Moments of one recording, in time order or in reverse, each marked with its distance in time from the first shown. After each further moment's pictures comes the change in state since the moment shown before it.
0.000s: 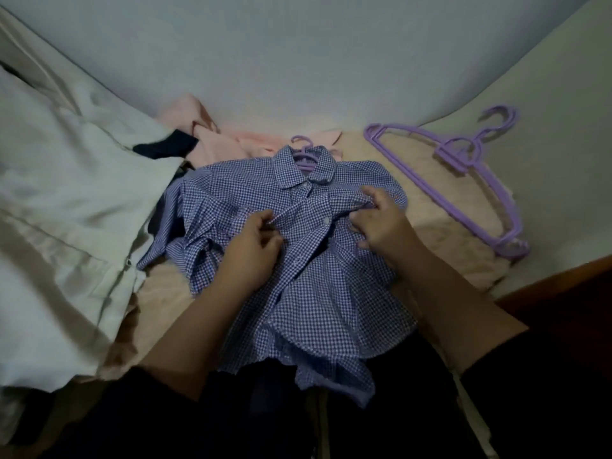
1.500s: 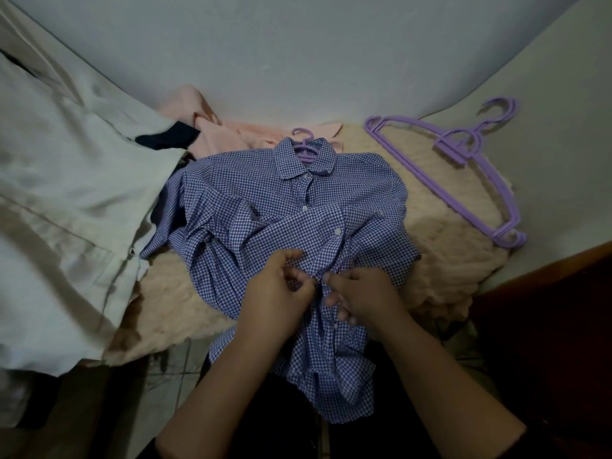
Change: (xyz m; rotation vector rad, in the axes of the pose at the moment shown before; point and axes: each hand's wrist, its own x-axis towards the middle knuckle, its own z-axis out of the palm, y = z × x) left_hand -0.083 0.012 0.029 -0.048 0.080 0.042; right_hand -0.094 0.018 0.036 0.118 -0.118 0.410
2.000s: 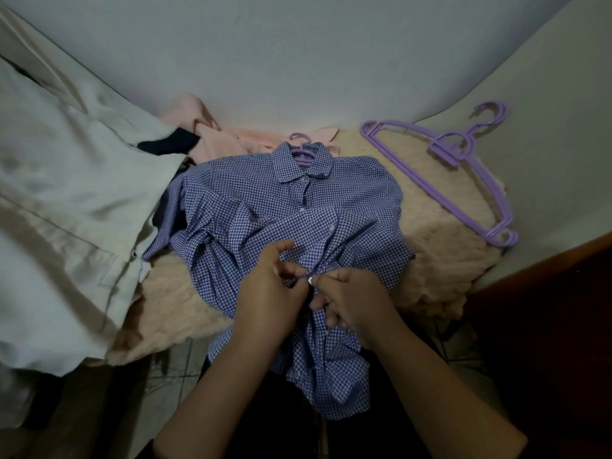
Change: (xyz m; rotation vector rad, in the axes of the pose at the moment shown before) left_hand -0.010 0.014 -0.008 -0.064 0.044 0.026; right_hand -0.028 -0.007 0.005 0.013 -0.050 -0.156
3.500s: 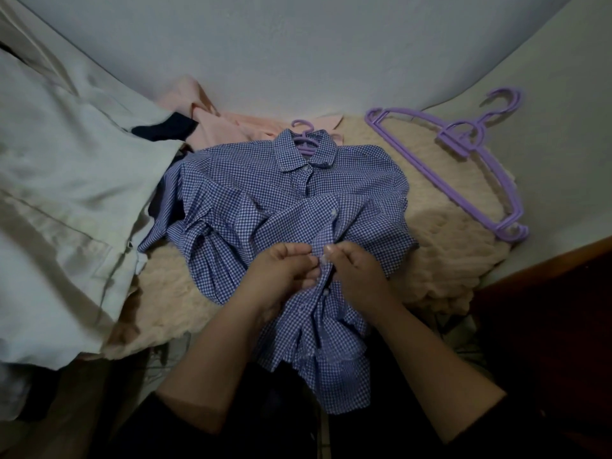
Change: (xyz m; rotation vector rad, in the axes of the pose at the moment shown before) left_hand 0.040 -0.015 0.007 -0.728 -0.325 -0.488; right_hand 0.042 0.019 -0.003 -0.159 0.112 -0.277
